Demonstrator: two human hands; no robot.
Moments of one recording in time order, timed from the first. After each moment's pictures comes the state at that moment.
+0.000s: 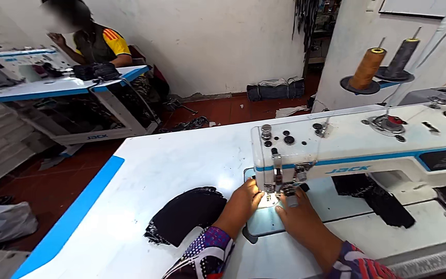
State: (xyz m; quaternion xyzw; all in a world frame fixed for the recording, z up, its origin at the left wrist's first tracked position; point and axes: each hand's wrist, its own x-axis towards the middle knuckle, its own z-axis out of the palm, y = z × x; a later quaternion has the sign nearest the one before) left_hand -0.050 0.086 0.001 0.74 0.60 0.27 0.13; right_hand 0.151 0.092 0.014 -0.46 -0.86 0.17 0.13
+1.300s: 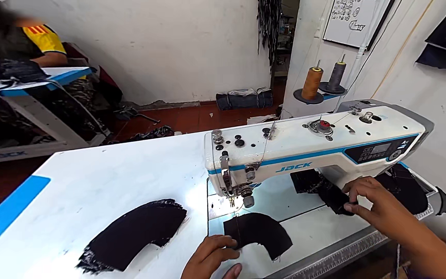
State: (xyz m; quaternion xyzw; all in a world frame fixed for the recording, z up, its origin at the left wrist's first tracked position) left_hand -0.024 -0.029 0.027 0.77 0.44 0.42 0.20; right_hand 0.384 0.095 0.078 -0.44 -0.83 0.12 0.31
